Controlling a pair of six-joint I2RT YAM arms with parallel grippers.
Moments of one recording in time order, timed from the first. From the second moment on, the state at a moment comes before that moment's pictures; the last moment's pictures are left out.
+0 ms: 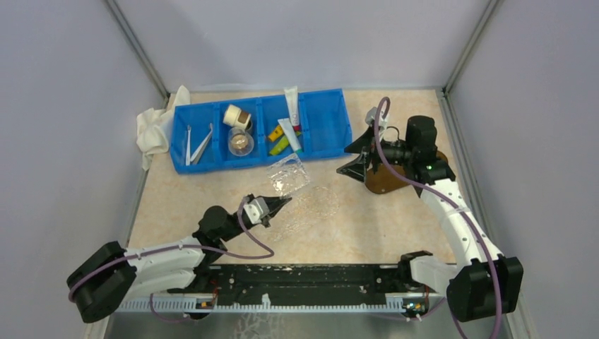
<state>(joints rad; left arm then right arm) -0.89 0.97 0.12 1.02 0.20 0.16 0.17 1.08 0.92 -0.20 -1.09 -0.13</state>
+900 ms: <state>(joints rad) -0.60 1.51 0.04 1.44 0.40 0.29 0.17 1.08 0.92 -0.25 -1.00 -0.20</state>
